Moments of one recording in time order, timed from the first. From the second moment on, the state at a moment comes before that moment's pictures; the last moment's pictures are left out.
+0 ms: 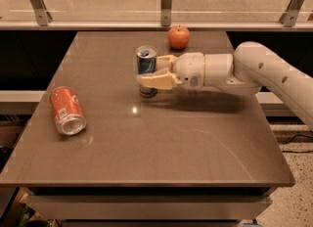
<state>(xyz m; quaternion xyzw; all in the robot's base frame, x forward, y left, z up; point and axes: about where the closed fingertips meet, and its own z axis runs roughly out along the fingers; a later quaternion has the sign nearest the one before) 0.583 0.016 0.873 -0.49 0.57 0.42 0.51</state>
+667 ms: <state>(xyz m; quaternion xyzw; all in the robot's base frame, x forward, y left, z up) 0.589 0.002 0.894 -0.49 0.61 0.37 0.50</state>
